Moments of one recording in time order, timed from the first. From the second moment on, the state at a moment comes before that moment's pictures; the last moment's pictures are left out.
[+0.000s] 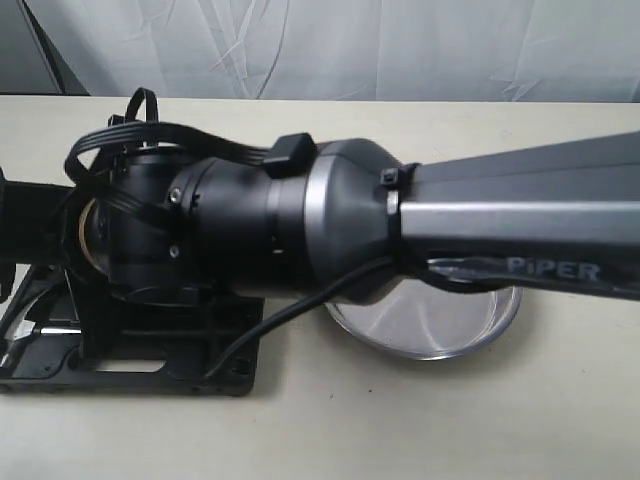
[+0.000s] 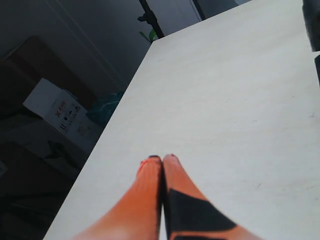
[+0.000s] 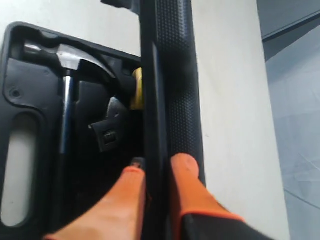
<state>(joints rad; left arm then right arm) 0.12 -0.01 0.00 0.89 0.57 -0.42 1.18 1.92 -1.44 -0.79 0.41 0.06</state>
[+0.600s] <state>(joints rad) 0.12 -0.01 0.00 0.89 0.56 -0.42 0.99 1.89 -1.44 -0.98 0.23 0.23</state>
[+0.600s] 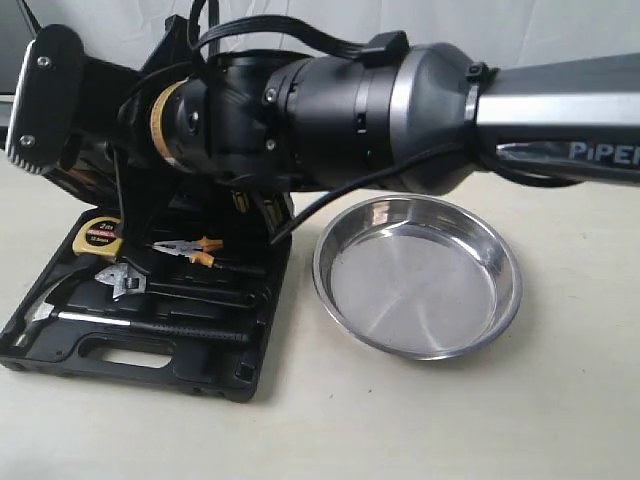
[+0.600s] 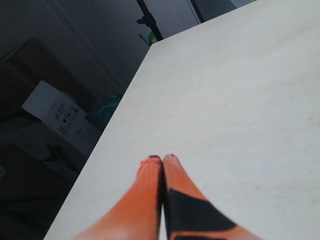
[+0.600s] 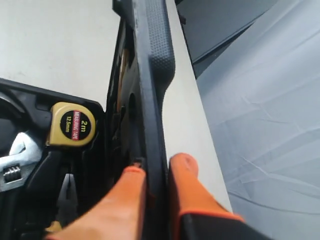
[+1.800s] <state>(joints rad) 0.12 -0.01 0.00 0.89 0.54 -0.42 0.74 1.90 -1.44 -0.97 0.00 0.24</state>
